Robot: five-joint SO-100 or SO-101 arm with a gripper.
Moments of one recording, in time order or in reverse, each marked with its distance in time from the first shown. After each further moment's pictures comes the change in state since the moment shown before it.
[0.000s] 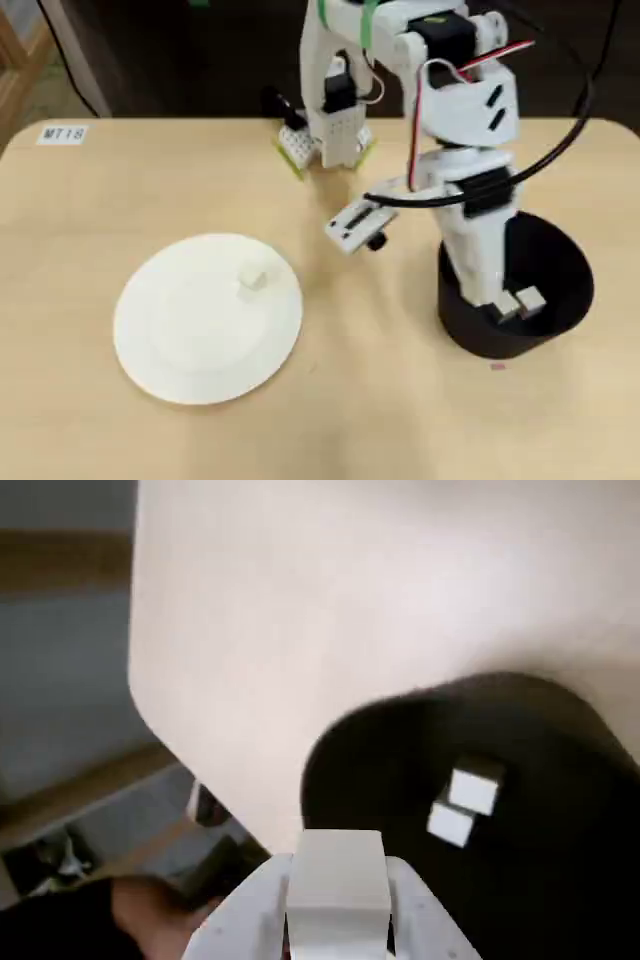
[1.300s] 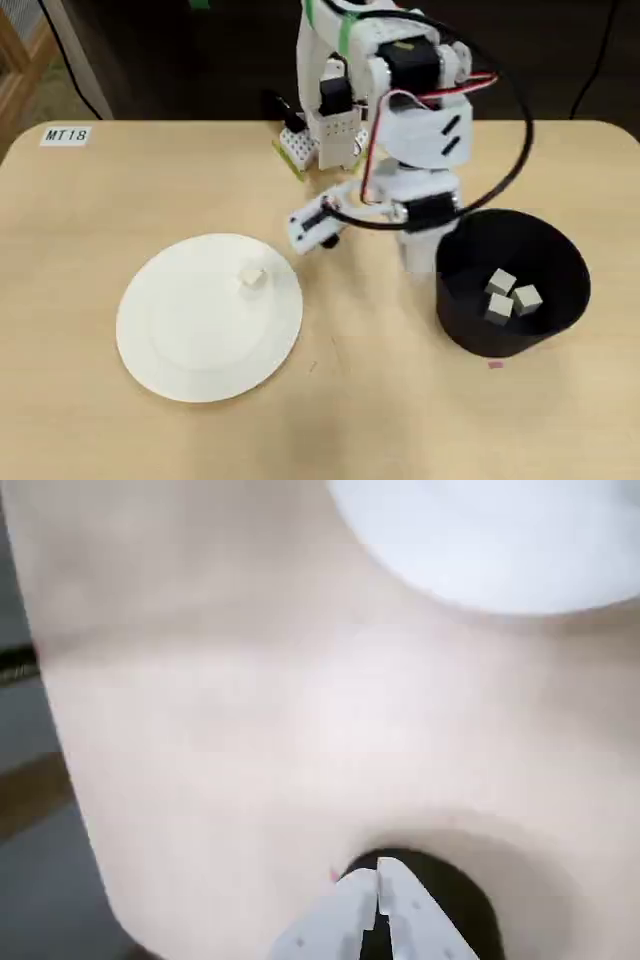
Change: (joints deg) arm 26.6 6.9 6.6 11.5 -1.5
